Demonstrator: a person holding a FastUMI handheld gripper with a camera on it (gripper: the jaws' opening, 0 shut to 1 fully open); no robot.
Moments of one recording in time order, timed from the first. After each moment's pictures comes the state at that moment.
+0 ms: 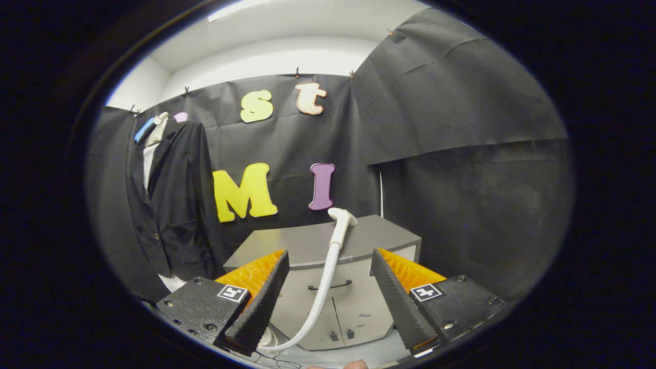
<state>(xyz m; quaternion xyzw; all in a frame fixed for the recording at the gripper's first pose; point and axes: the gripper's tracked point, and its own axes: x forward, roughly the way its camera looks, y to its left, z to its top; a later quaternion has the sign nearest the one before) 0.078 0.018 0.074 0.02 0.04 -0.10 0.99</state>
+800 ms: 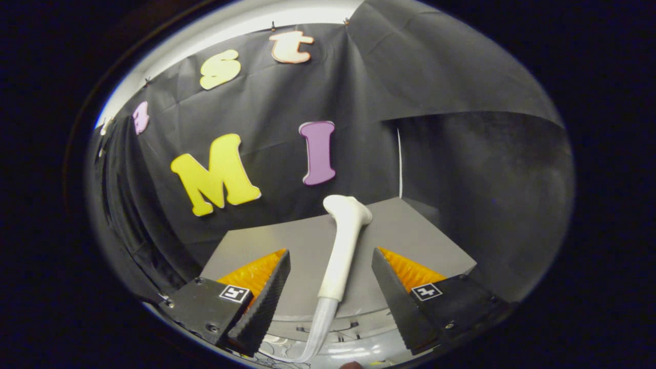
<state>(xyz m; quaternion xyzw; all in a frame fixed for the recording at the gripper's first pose) 0.329 -0.045 0.070 0.07 0.20 -0.09 0.97</state>
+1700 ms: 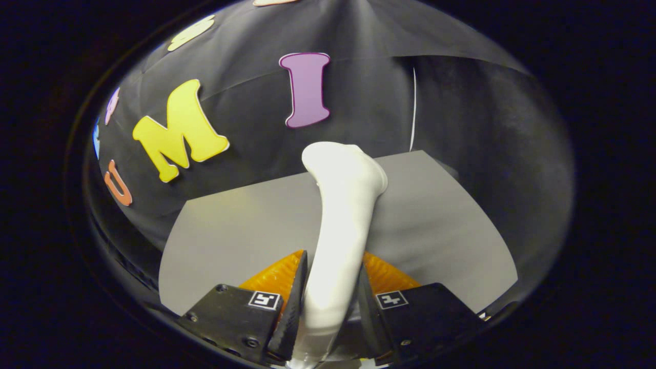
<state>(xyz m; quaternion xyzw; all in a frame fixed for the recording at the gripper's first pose) 0.416 -0.064 -0.012 0.07 0.36 -0.07 0.93</state>
